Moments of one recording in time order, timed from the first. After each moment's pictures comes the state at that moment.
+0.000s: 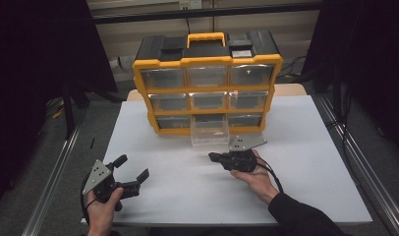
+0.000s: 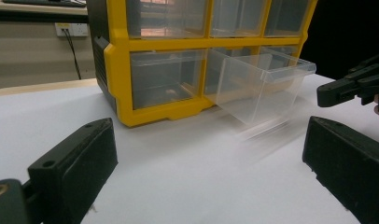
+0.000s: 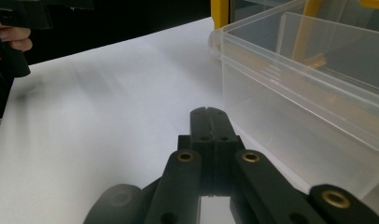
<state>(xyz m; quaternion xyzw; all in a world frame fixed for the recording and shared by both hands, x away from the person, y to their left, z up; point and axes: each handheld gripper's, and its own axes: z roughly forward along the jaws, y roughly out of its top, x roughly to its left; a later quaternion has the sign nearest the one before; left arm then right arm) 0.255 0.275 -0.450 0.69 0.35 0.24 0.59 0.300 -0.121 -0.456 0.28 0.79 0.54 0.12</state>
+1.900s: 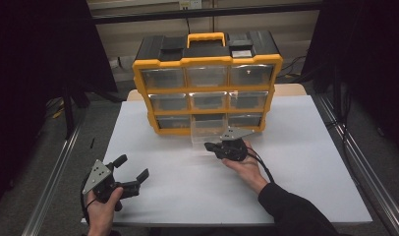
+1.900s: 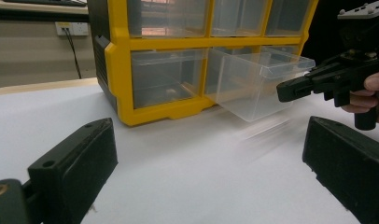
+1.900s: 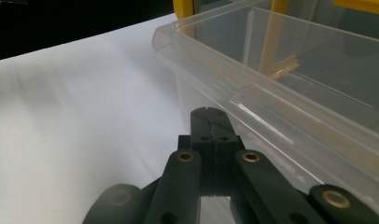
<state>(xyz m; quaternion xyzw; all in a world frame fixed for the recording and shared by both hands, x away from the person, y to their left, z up) 0.255 0.275 -0.450 0.69 0.36 0.24 0.58 0.336 -0.104 -0.463 0.31 0.79 0.51 0.15</state>
